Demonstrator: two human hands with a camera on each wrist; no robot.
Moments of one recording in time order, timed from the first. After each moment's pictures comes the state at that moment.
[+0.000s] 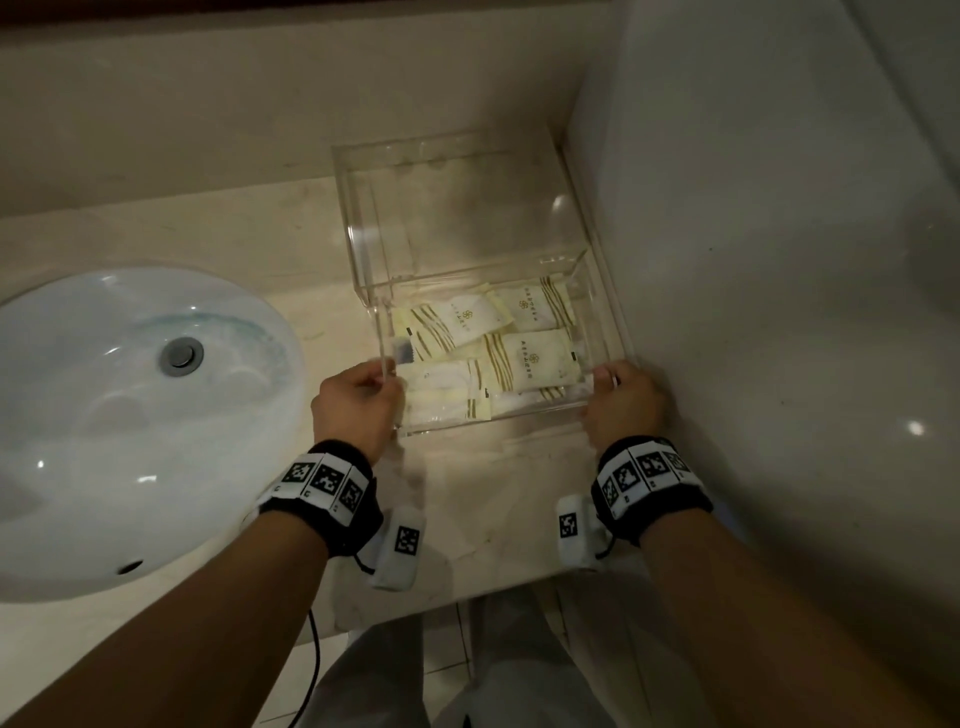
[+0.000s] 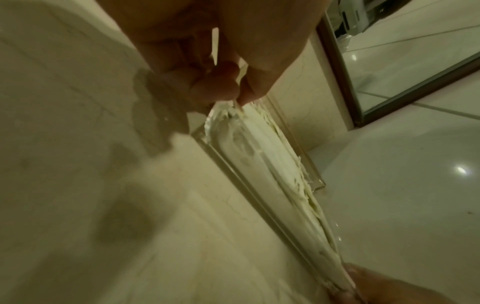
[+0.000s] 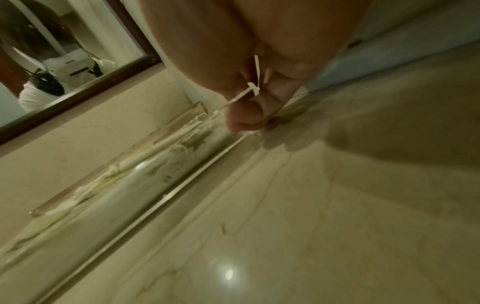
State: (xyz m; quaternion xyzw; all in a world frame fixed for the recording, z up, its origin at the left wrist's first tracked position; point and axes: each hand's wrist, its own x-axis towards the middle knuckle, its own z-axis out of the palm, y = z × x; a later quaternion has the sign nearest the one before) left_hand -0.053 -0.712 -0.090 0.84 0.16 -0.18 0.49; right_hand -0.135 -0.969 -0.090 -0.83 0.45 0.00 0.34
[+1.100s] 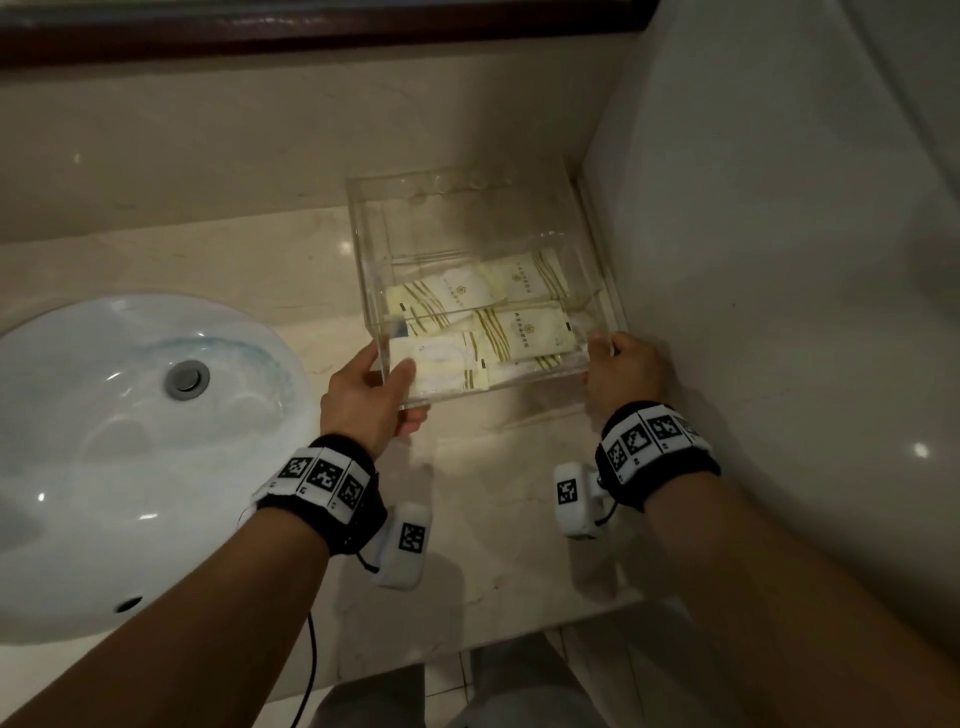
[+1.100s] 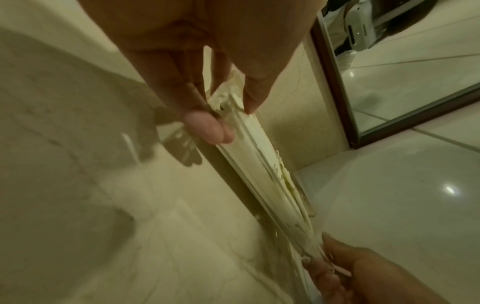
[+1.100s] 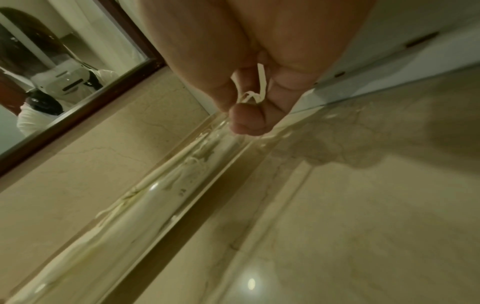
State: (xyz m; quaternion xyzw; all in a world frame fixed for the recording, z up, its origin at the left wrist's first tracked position) left_hand -0.010 -0.730 -0.066 0.74 0.16 -0.23 0.61; right_hand -0.060 -0.982 -0.073 -0.80 0.43 -0.03 0.42
